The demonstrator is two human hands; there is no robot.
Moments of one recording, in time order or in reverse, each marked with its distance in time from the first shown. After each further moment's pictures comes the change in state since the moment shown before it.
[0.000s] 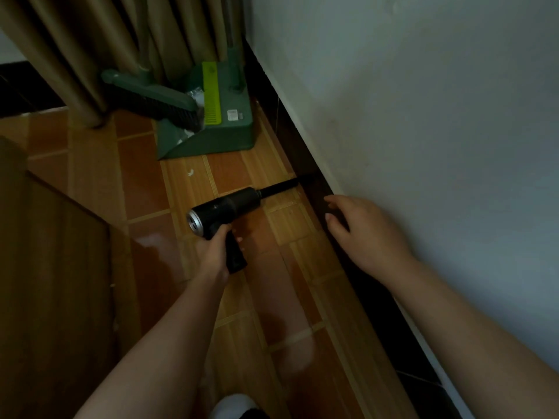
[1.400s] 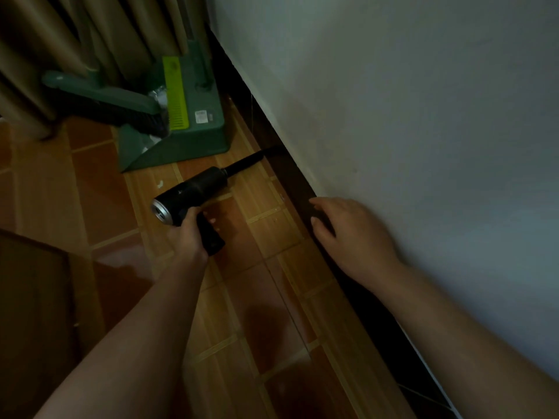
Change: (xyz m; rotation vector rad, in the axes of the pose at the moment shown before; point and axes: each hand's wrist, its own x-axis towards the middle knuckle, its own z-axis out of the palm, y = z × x) left_hand 0.075 0.022 0.028 -0.080 0.044 0.015; right_hand 0.026 0.017 0.014 0.000 0.013 0.031
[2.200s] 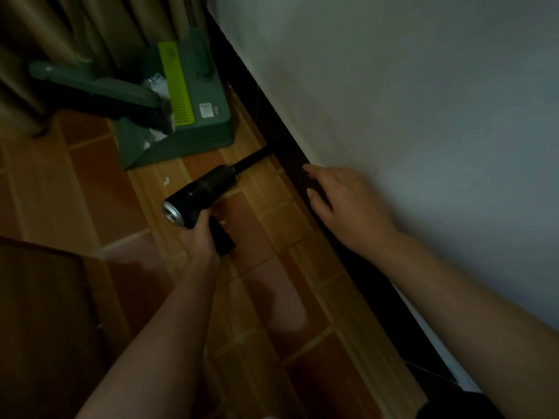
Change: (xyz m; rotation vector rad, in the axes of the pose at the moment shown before) left_hand 0.008 0.001 -0.014 0.034 -0.030 -0.056; right_hand 0.039 -0.032 -0.007 -0.092 0.028 -0.083
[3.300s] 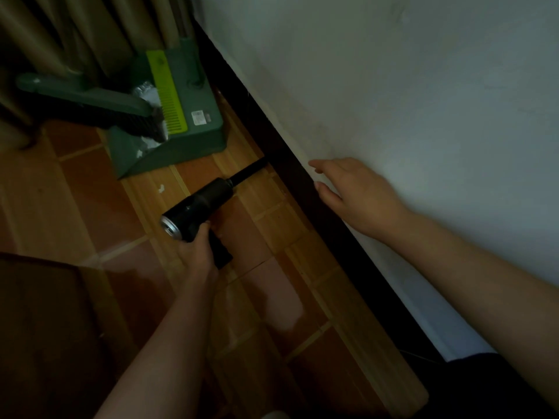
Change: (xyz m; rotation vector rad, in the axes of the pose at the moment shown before) left_hand -0.022 0.003 -0.003 0.078 0.032 0.013; right_hand 0.007 0.010 -0.027 -0.060 -0.084 -0.013
